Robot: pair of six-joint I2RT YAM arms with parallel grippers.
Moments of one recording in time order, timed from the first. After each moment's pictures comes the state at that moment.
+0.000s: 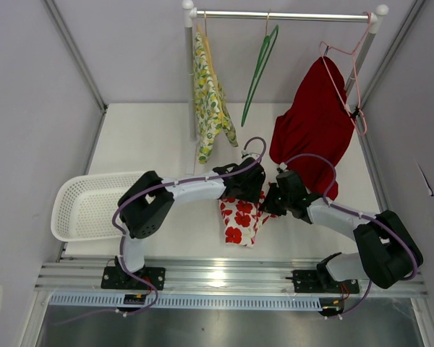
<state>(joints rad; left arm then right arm) -0.95 1.96 1.37 -0.37 -0.17 -0.57 0.52 1.35 0.57 -0.09 -0.12 0.74</state>
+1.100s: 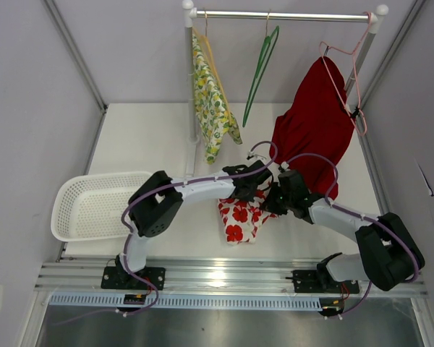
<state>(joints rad) -0.98 2.05 1.49 -0.52 -0.33 -0.51 0.50 1.34 0.57 -0.08 -0.14 0.74</state>
